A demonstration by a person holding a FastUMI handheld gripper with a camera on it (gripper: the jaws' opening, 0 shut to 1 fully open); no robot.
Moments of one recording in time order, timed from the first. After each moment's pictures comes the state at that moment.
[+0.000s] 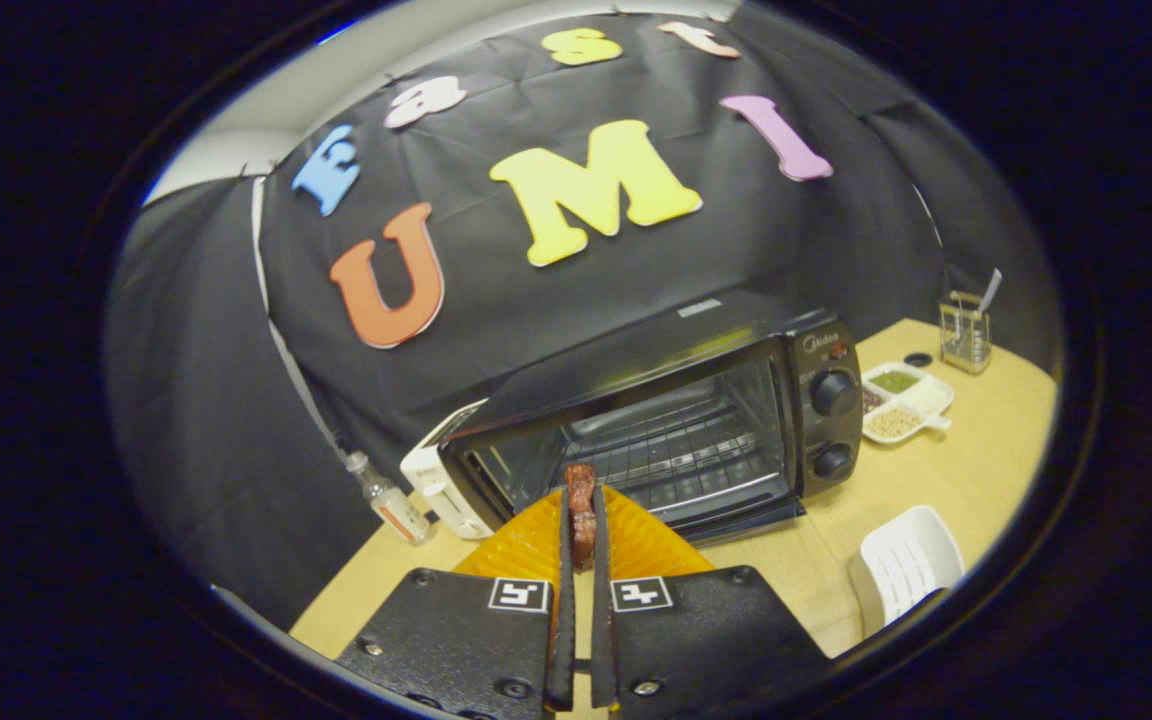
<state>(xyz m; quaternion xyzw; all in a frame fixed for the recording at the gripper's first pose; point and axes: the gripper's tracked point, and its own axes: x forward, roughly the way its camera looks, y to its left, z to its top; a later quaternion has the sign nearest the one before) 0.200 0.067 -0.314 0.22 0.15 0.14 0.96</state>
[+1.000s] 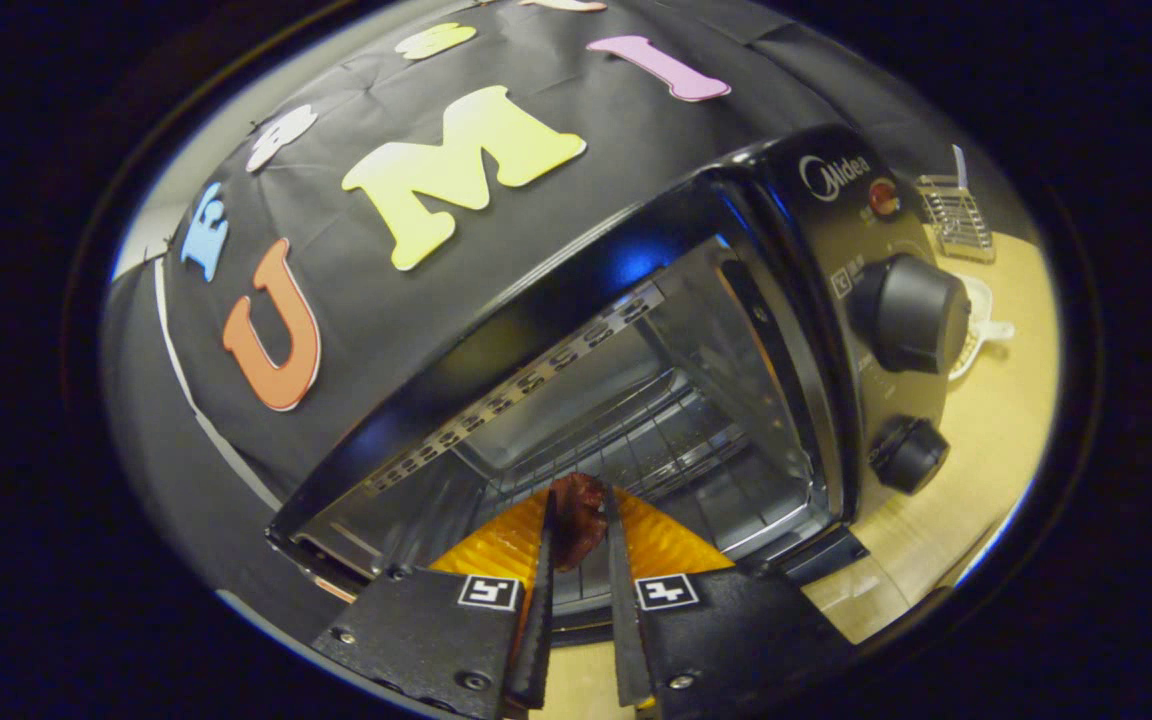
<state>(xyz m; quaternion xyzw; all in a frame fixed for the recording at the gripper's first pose) 0.322 0.039 -0.385 0.26 0.18 0.06 0.95</state>
